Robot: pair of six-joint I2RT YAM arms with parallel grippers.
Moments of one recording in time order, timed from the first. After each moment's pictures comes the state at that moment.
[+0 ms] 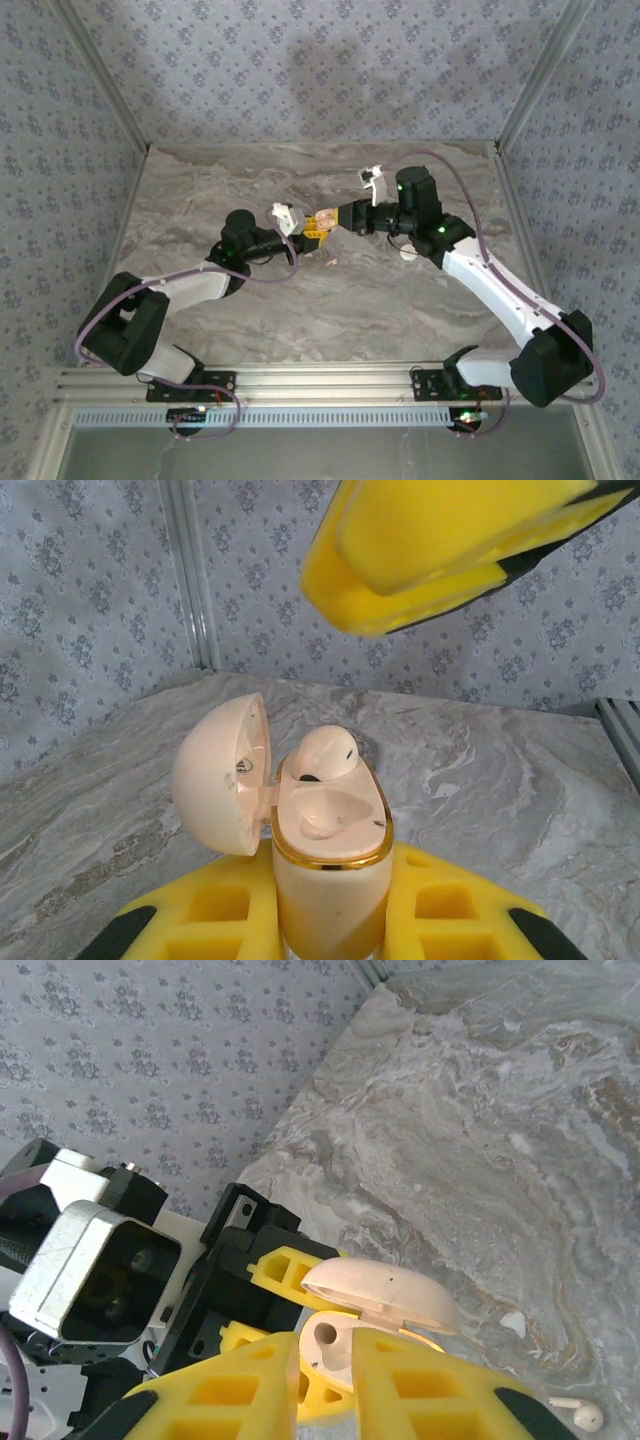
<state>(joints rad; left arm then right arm) -0.58 1.46 0.65 0.76 0.69 0.05 0.51 1.28 1.08 -0.24 -0.58 0.43</state>
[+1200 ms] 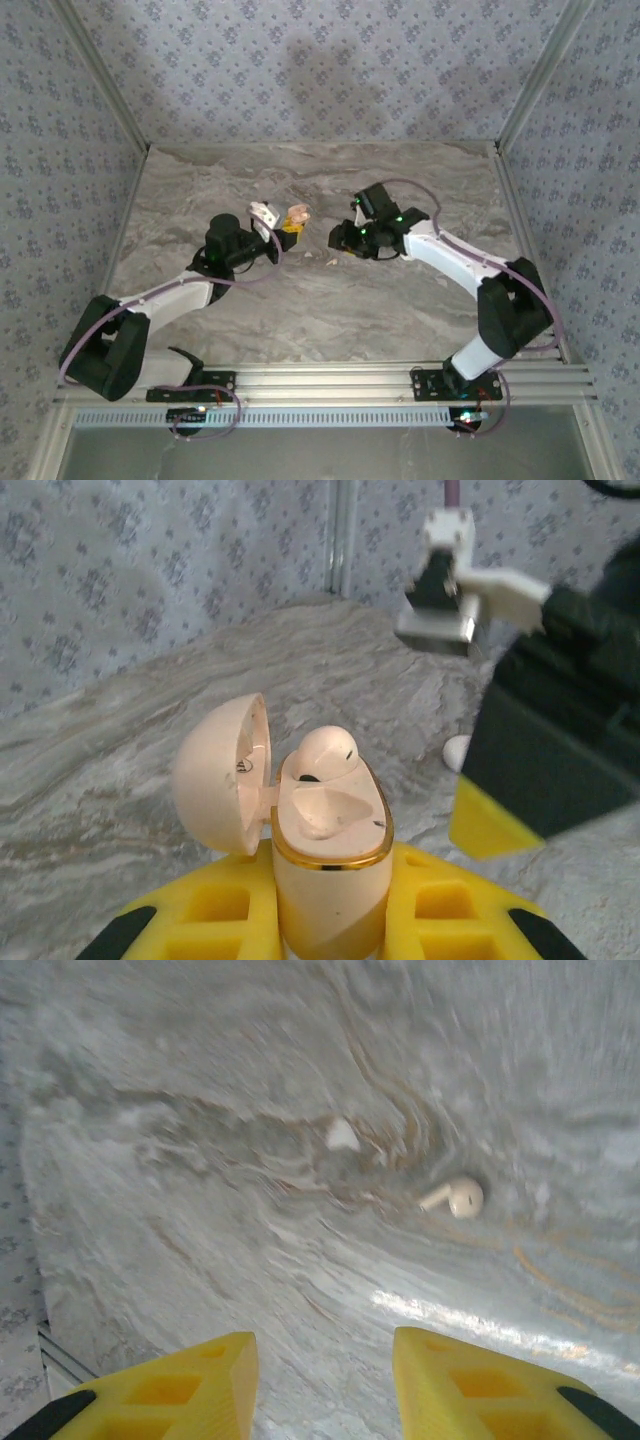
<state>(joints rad) -0.49 1.31 0.57 0.55 0.46 0.02 0.59 1.58 1.13 -0.52 -0.34 0.78</state>
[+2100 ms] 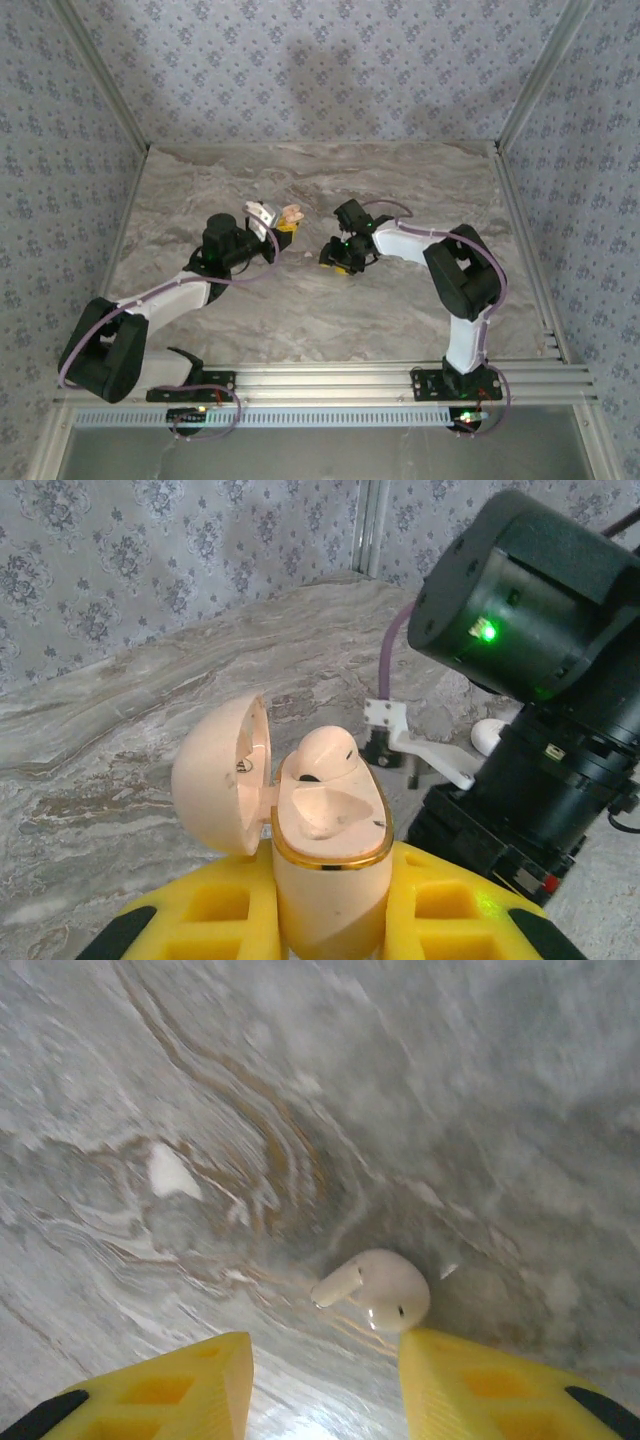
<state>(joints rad) -0.46 1.30 0.56 0.52 0.45 0.02 0.62 1.89 1.19 -0.43 -0.33 0.83</state>
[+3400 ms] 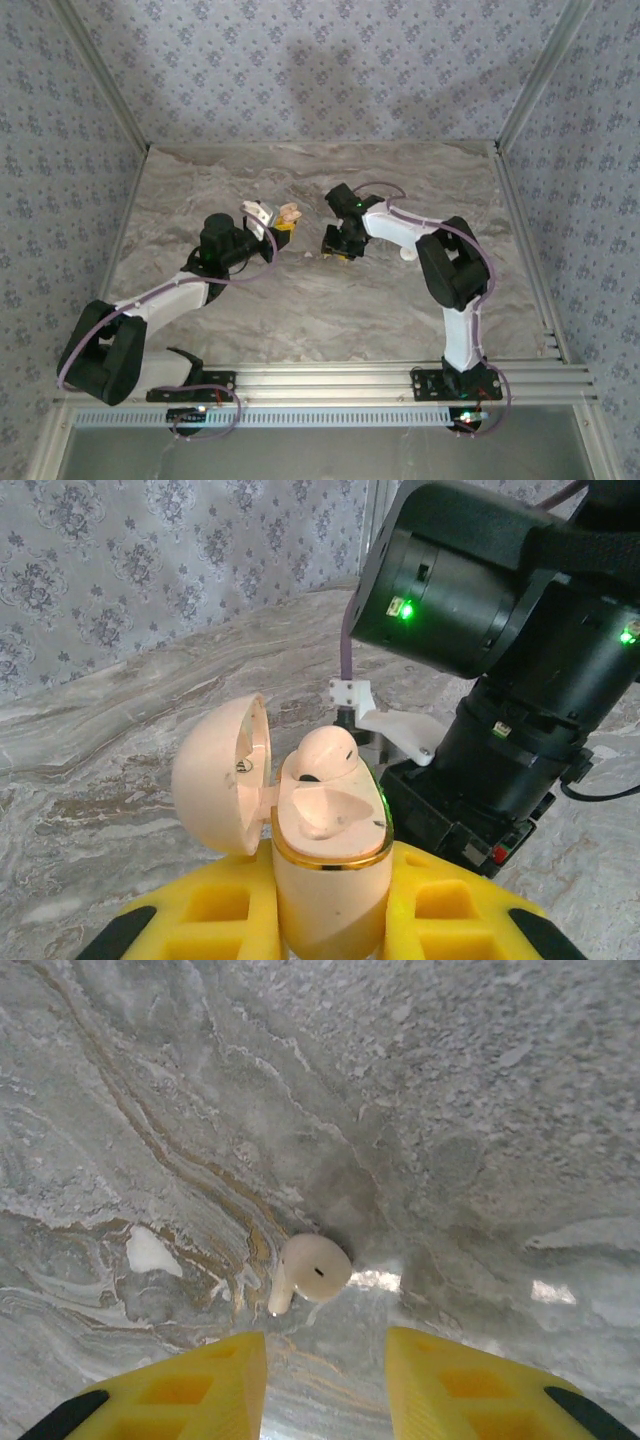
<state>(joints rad) -0.44 1.28 0.55 0.52 0.45 0.02 0.61 2.01 1.42 -0.68 -0.20 0.75</state>
